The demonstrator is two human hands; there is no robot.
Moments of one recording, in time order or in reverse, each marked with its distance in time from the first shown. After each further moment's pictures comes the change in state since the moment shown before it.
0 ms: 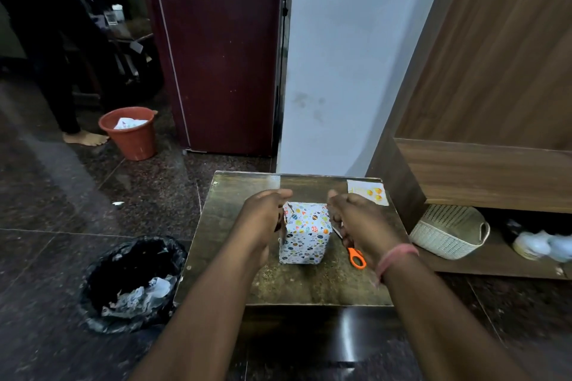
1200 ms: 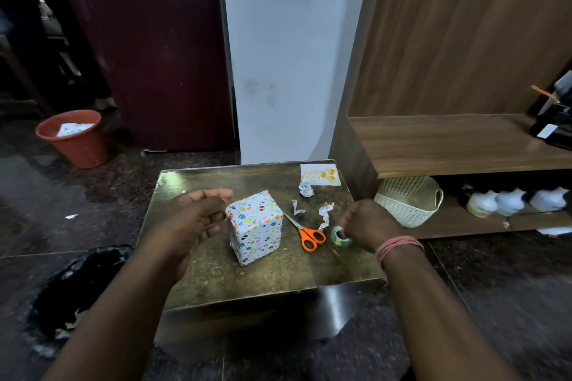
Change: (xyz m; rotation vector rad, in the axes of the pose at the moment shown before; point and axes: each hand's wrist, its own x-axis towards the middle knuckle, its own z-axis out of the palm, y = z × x) left_hand 0.003 -0.014 -0.015 0.112 -0.062 0.077; right_hand 0.007 0.042 -0.103 -0.745 0.074 0.112
